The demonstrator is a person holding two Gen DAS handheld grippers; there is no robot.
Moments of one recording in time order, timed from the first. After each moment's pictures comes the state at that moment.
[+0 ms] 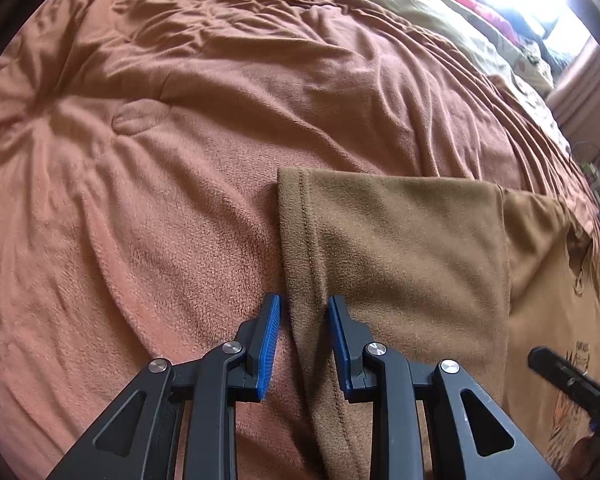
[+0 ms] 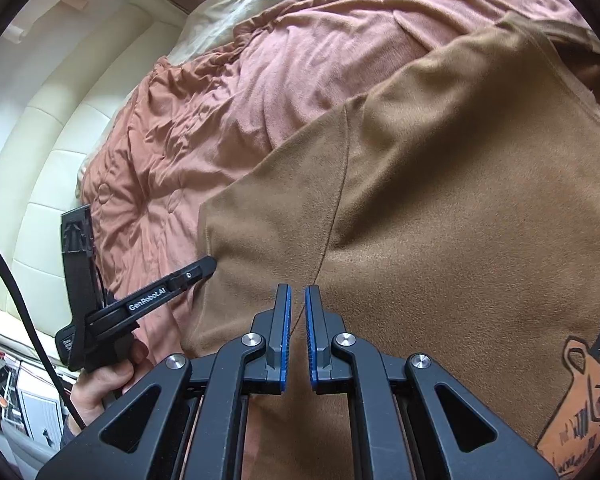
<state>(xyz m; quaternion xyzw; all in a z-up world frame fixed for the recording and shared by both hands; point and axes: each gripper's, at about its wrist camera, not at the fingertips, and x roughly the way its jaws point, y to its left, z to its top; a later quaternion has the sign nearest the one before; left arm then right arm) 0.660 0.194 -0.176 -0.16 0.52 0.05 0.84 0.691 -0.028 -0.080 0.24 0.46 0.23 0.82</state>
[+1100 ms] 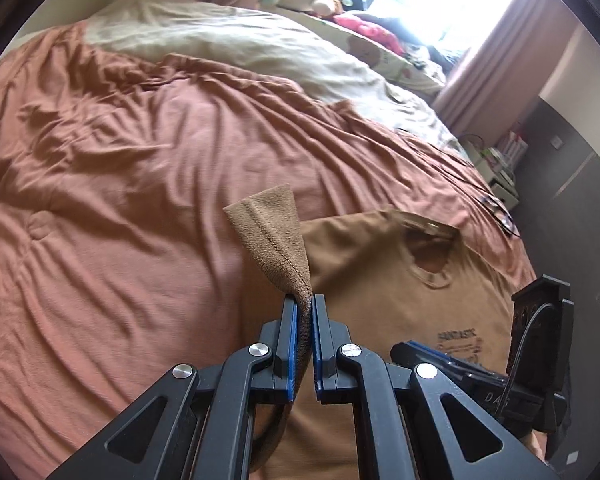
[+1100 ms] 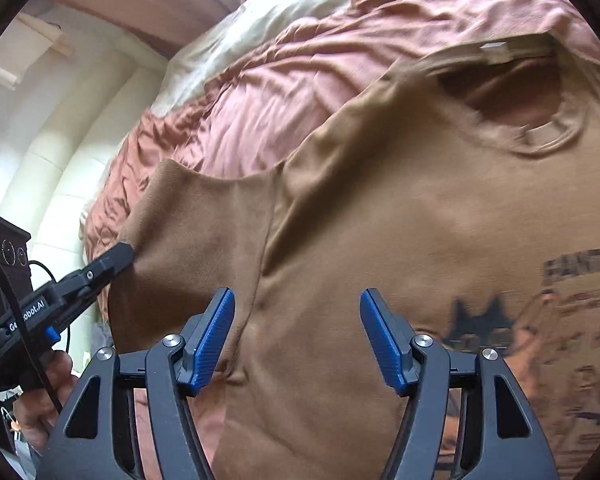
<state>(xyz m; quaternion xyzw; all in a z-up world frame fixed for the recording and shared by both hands) 0.645 0.067 -0.053 -0.14 0.44 -0.12 0.88 0.649 -0.130 -0.054 0.28 0.42 0.19 0.84</state>
